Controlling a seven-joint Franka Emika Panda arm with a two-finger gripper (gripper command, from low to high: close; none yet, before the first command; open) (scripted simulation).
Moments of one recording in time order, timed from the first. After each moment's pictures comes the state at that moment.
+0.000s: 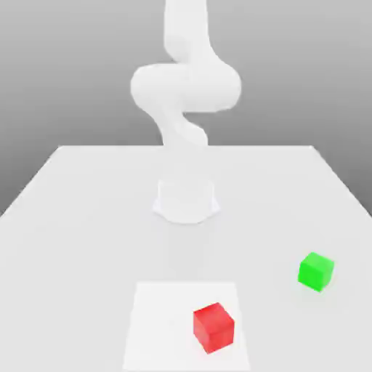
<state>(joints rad) 0.02 -0.71 -0.01 -2.33 0.01 2.34 0.76</state>
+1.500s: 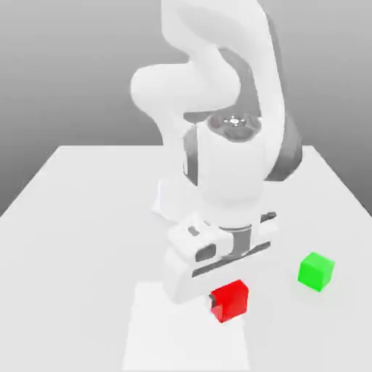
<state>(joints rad) 0.28 0.06 0.07 -2.65 0.04 2.71 0.34</state>
